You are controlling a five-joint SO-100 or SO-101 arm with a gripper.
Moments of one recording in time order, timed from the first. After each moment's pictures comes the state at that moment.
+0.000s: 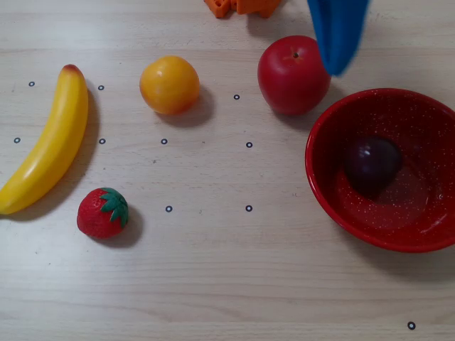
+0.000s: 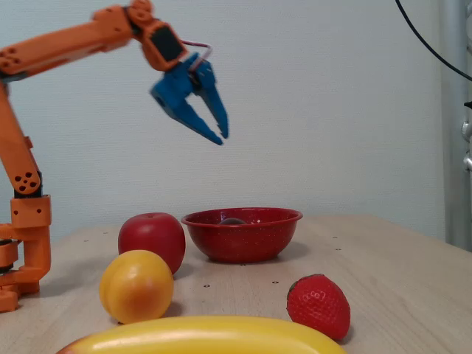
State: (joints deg) arm 13.9 107.5 83.3 75.0 9.6
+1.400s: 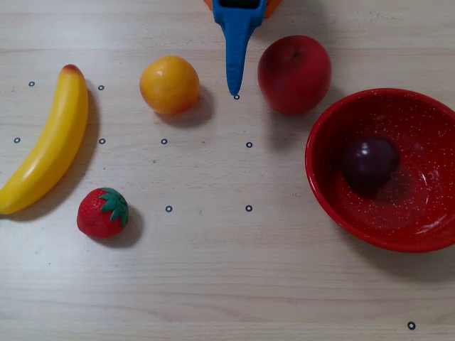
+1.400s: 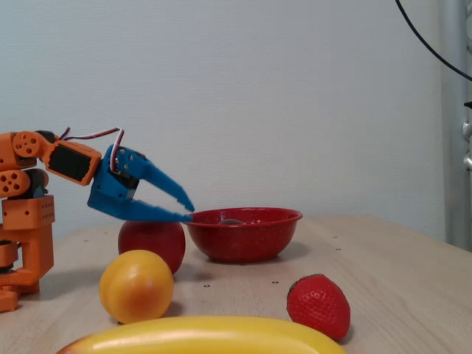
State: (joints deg) arm -3.2 184.1 178.2 35.5 9.3
